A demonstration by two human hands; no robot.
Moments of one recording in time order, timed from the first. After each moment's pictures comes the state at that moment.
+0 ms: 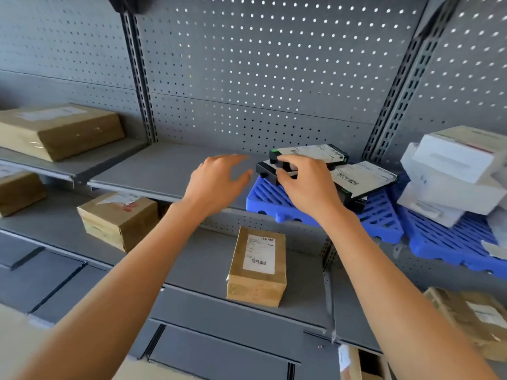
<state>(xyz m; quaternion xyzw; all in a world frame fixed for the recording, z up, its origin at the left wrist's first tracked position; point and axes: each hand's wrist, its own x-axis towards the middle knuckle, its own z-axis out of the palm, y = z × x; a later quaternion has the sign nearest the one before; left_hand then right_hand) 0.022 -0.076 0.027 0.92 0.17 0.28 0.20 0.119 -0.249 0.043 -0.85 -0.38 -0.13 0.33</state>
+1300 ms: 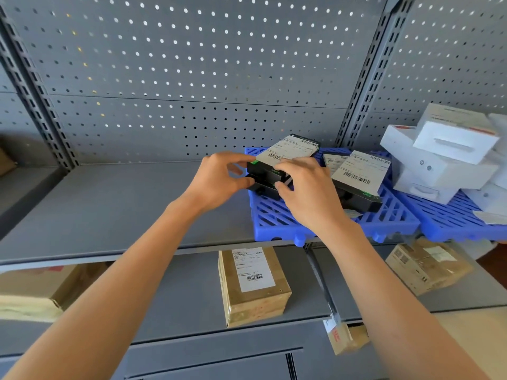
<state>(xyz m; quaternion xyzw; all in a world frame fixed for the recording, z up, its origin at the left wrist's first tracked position) 0.146 0.013 0.002 0.89 -0.06 0.18 0.41 0.147 -0.194 0.018 -0.93 -0.24 -0.22 0.18</state>
